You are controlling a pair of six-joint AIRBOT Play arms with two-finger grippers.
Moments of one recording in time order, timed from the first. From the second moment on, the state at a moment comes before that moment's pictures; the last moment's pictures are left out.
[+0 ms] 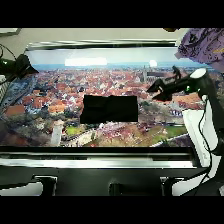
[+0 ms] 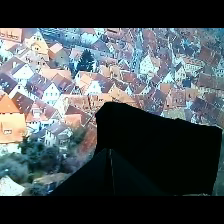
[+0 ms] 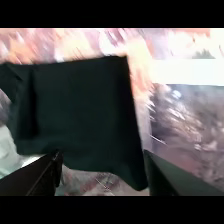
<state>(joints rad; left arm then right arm) 0.18 -1.47 1.81 1.09 -1.37 -1.67 -0.16 -1.79 1.57 -0.77 1.35 1.49</state>
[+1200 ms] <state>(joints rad) 0.18 -1.47 1.81 1.09 -1.37 -1.68 -0.08 -1.87 1.58 -0.61 1.25 1.35</state>
